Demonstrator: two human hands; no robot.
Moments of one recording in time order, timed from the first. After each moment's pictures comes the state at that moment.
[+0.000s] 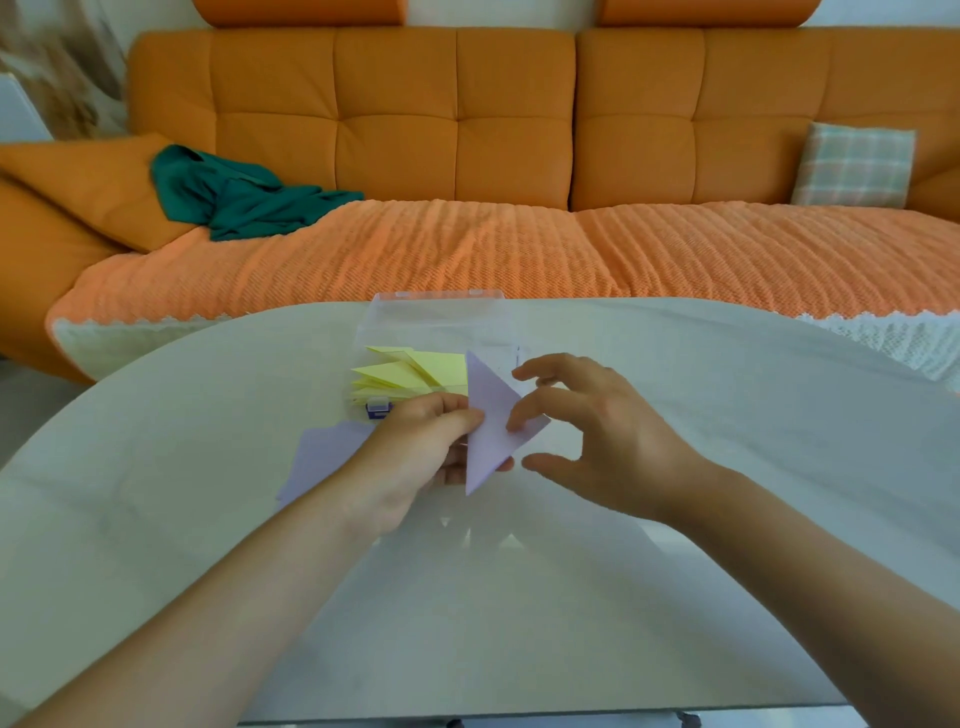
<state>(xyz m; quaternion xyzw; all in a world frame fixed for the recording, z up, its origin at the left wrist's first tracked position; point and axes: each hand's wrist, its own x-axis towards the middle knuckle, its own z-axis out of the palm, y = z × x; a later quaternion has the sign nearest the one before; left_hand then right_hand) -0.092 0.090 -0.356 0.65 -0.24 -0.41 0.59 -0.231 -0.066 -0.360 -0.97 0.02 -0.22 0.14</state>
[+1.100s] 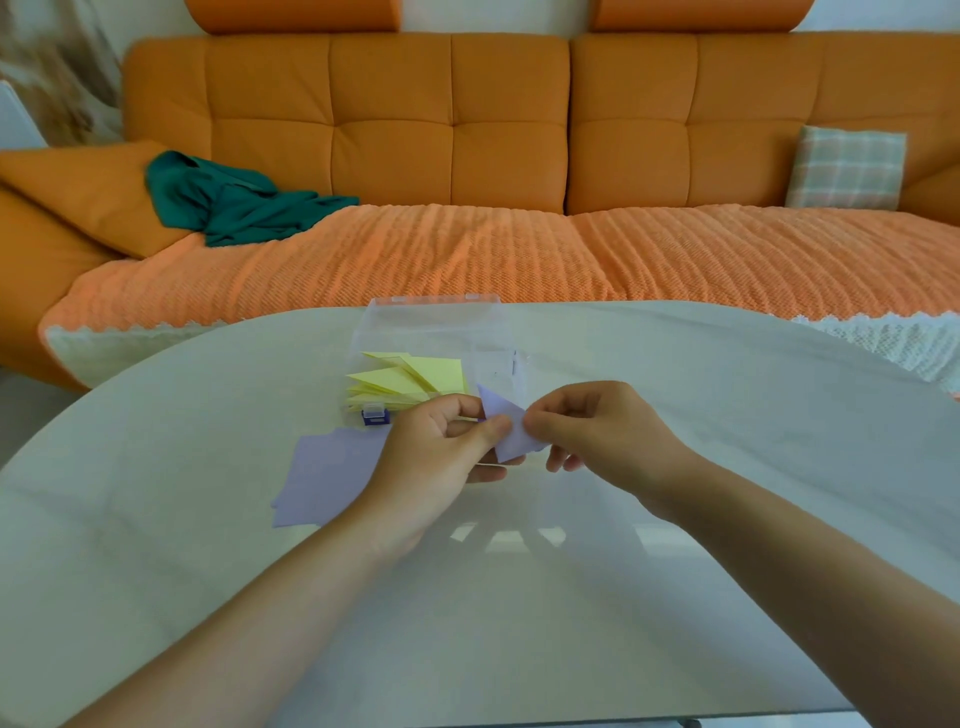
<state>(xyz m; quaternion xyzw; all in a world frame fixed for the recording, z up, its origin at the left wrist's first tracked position) -0.101 0.080 -0.377 0.64 -0.31 -0.31 0.63 -0.224 -0.060 -0.351 -0.80 0.26 -0.14 0.52</state>
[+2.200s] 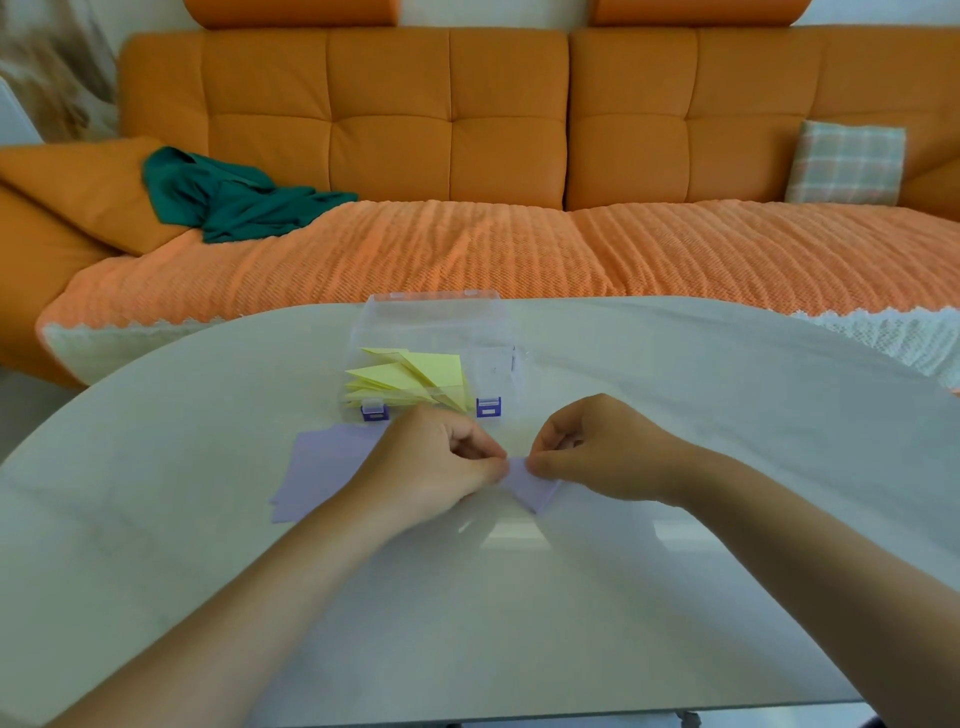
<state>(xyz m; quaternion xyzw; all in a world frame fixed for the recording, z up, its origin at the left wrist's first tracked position) -0.089 0.086 -0.376 0.78 -0.41 -0.21 0.42 -0.224 -0.074 -0.360 -0.89 0.26 -0.02 0.39</state>
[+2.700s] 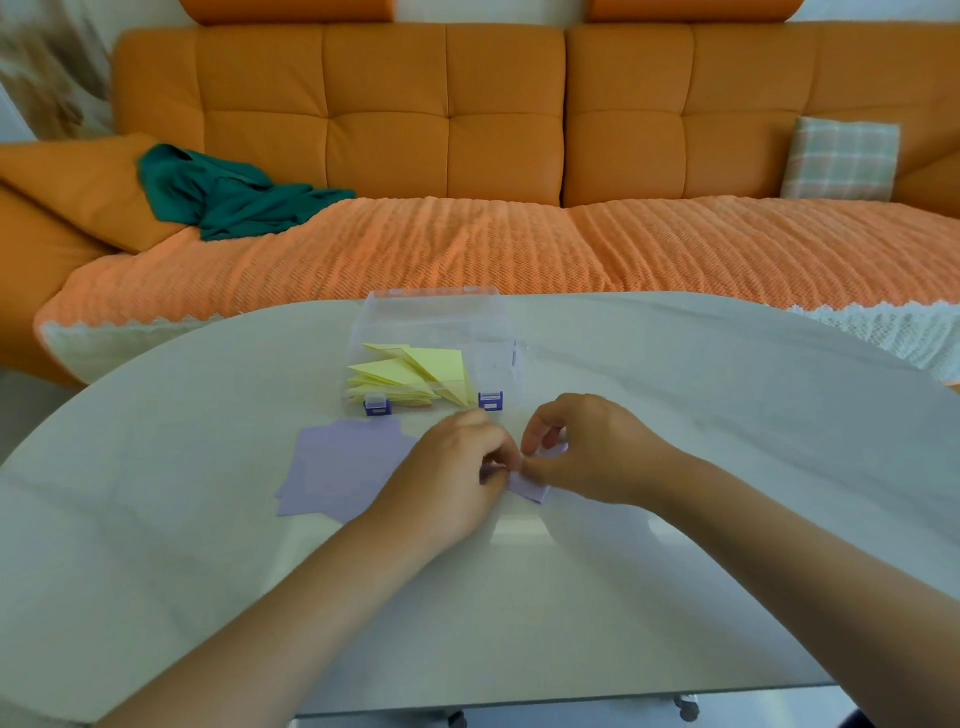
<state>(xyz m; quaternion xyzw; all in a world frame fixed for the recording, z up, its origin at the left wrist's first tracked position) -0.102 0.087 -0.391 0.76 -0.56 -0.05 0.32 -0.218 -0.063 -0.371 -0.94 0.24 -0.05 0.25</state>
